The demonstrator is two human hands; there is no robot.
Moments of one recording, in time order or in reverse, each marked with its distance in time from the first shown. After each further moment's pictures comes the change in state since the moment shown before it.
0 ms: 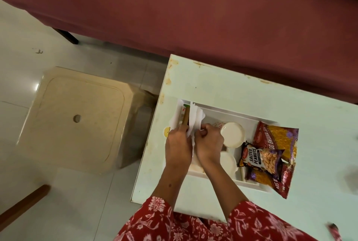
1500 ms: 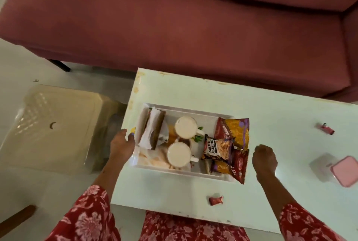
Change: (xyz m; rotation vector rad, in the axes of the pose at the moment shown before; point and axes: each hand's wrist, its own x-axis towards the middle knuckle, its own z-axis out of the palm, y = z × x) left_hand -0.021 -0.024 -0.007 -0.127 0.049 -0.373; right_hand 0.054 0.209 -0.192 0.165 0.229 0.386
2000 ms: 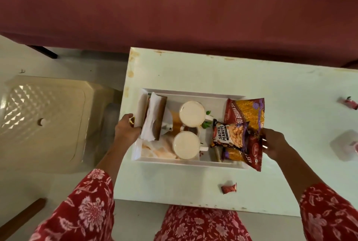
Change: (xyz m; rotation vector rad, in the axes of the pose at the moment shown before) left_hand 0.041 0.002 0.021 0.067 -0.126 -0.037; right_hand 0.043 0.008 0.027 0.440 -0.351 0.364
